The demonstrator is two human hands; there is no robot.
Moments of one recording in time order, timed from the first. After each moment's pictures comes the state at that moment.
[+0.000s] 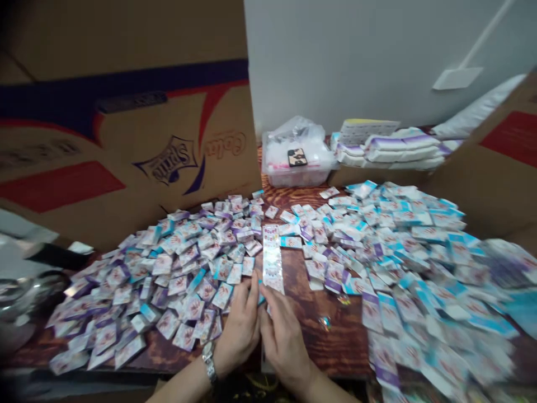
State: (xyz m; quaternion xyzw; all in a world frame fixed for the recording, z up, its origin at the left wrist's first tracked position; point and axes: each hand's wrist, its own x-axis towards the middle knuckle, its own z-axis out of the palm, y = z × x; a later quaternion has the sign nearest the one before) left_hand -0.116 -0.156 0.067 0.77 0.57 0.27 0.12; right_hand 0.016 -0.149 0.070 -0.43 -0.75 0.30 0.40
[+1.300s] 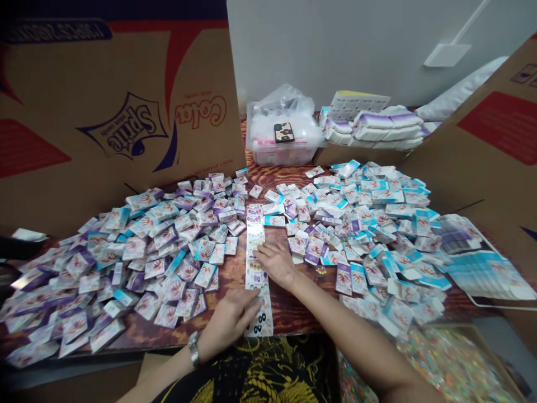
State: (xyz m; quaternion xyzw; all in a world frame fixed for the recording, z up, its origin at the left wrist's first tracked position) left_hand -0.120 -0.173 0.039 0.68 0.53 0.21 0.46; right_hand 0.047 -0.055 0.015 -0.37 -0.92 0.08 0.11
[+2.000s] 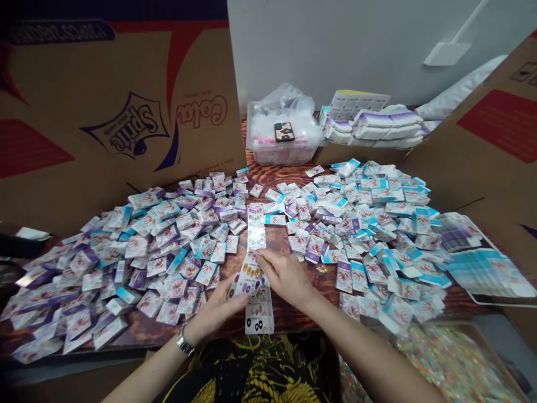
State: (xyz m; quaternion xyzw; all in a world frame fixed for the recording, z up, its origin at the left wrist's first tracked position) left_hand -0.127 -0.157 0.074 0.40 0.44 0.40 0.70; right_hand 0.047 -0.090 0.107 -0.44 -0.81 0.30 0.25
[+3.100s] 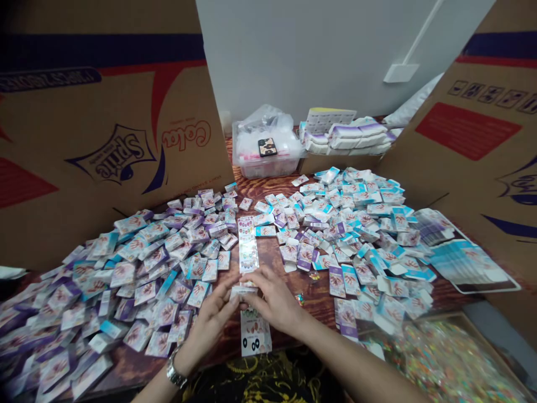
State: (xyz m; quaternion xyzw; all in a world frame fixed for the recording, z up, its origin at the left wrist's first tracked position) left_hand -0.119 -0.151 0.081 0.36 0.46 0.43 0.69; right_hand 0.048 -0.111 0.097 -0.41 -0.80 0.35 0.28
